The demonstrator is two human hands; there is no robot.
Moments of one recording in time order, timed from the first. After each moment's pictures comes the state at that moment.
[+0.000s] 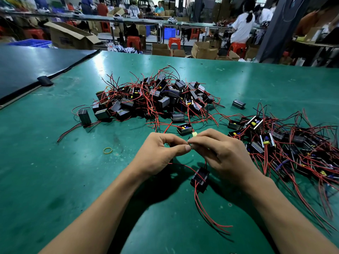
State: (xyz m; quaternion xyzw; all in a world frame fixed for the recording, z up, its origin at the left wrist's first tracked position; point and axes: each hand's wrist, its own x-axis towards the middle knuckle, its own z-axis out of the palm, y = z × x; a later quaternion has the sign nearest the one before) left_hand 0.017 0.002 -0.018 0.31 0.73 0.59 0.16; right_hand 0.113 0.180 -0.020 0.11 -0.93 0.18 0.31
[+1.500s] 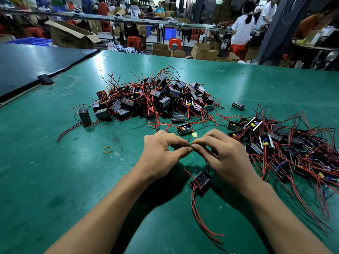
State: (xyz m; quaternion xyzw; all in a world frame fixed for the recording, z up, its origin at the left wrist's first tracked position) left_hand 0.025 0.006 -0.019 0.37 0.78 0.51 0.00; right_hand 0.117 0.172 -0.024 0.04 -0.92 0.19 0.33
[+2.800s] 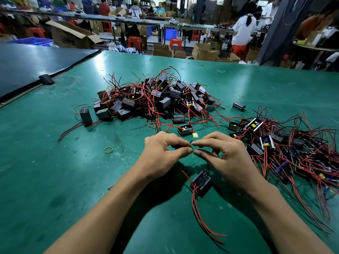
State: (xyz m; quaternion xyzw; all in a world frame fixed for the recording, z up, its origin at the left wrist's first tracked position) left_hand 0.019 0.005 -0.023 0.37 0.77 0.52 0.03; right_hand 0.118 0.182 -0.025 0.05 -0.91 0.30 0.28
